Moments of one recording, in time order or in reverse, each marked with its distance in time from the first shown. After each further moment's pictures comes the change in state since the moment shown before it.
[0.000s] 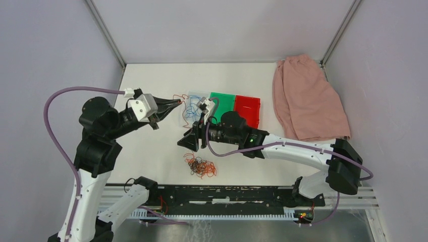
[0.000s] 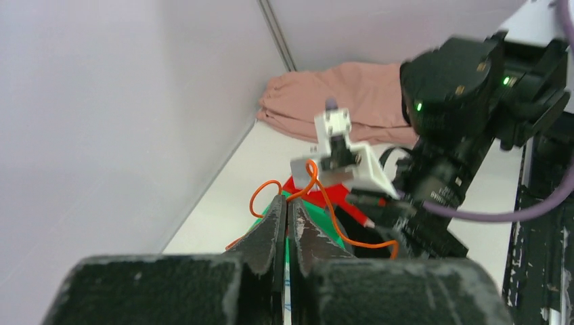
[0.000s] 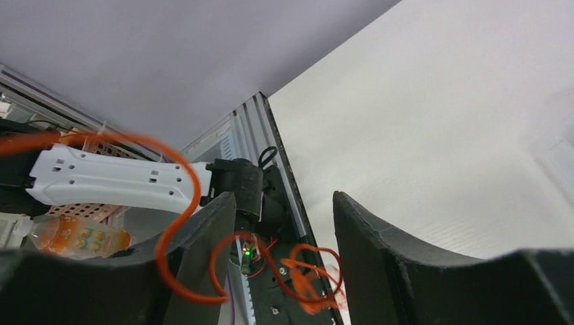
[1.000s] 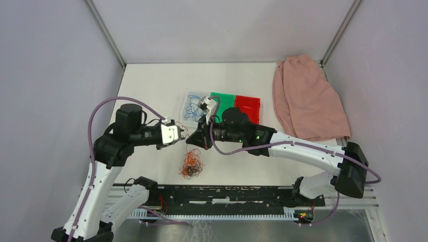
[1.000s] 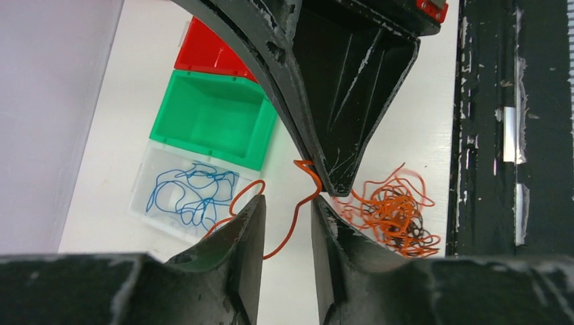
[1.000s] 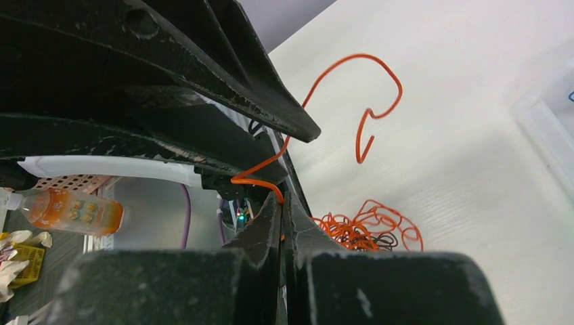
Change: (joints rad) left arm 0.003 -0.001 -0.180 -0.489 0.068 0.553; right arm -0.009 -0.036 0.071 -0.250 -0.017 -0.043
